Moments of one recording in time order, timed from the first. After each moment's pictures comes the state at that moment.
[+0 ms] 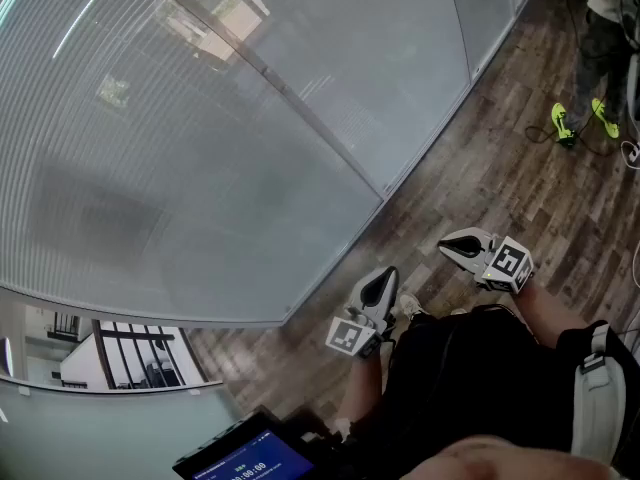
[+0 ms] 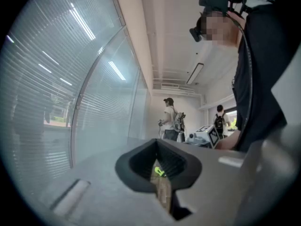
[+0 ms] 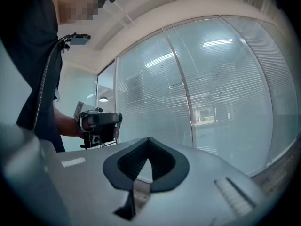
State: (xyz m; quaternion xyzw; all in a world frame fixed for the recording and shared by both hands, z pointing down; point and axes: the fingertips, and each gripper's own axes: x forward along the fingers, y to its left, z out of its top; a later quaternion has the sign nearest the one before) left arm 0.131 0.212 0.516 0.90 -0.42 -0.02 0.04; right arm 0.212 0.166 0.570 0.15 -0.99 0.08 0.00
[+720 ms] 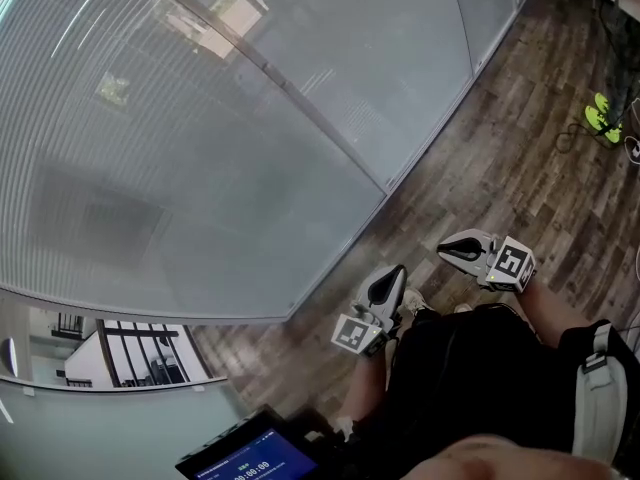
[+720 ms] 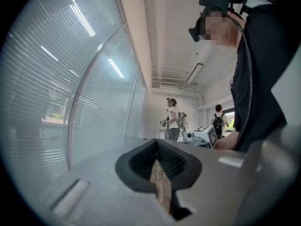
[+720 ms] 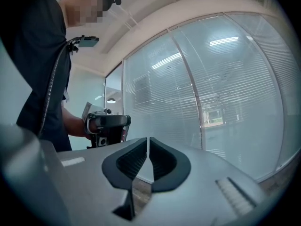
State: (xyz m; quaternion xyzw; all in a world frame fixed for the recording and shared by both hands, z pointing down) left arm 0.138 0.214 0.519 0.91 -0.41 -0.02 0.05; right arm 0.200 0.183 0.561 0.10 -0.99 0.06 -0.01
